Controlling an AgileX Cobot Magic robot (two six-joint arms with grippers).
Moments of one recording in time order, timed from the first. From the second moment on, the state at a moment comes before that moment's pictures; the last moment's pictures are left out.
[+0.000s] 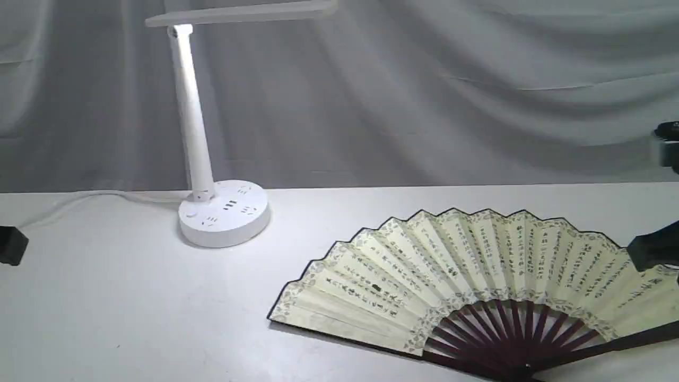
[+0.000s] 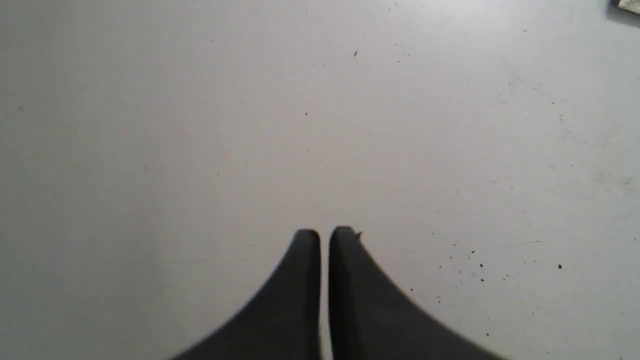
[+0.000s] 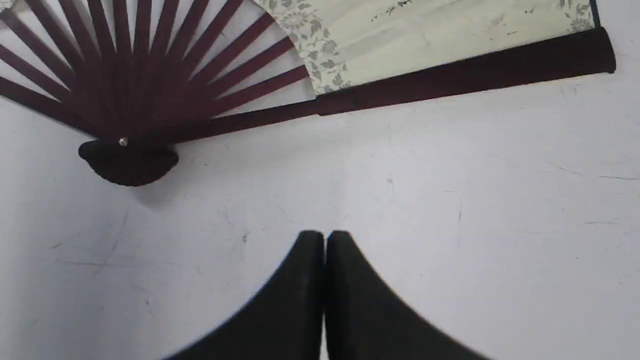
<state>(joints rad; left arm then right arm) -0.07 1.30 -1.08 0.04 1.06 -0.10 -0.16 1.43 -1.08 -0.04 0.96 -0.08</state>
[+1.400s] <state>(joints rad) -0.07 0.05 -1.09 0.07 1.18 -0.09 -0.16 0.28 -1.08 -0.17 1.21 -0.07</state>
